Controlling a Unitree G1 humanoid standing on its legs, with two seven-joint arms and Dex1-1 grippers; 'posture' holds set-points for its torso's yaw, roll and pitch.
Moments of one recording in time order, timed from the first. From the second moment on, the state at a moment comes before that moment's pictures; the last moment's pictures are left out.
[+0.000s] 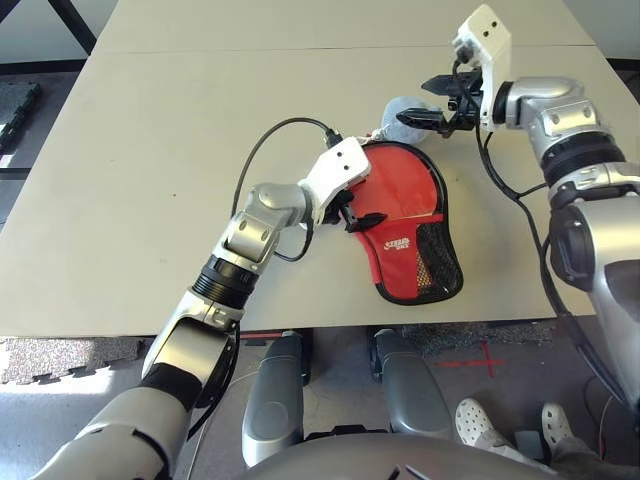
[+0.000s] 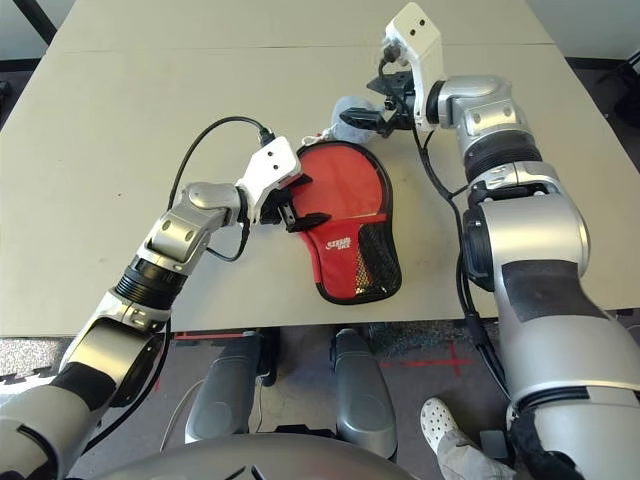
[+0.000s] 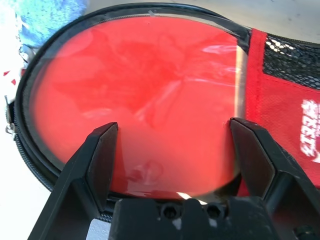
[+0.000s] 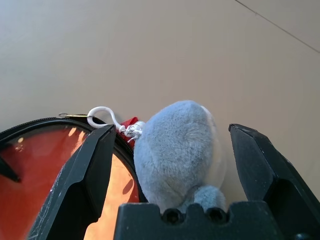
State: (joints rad) left arm -0.66 0.25 -0.32 0.13 -0.02 0.53 -0.85; right arm -1.32 -0.44 0.05 1.29 -0.02 0.08 0.91
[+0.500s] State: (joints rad) left arm -0.65 0.25 -0.33 0.08 -0.02 0.58 -0.83; right arm -1.31 -0.42 -0.05 1.33 -0.02 0.18 0.78
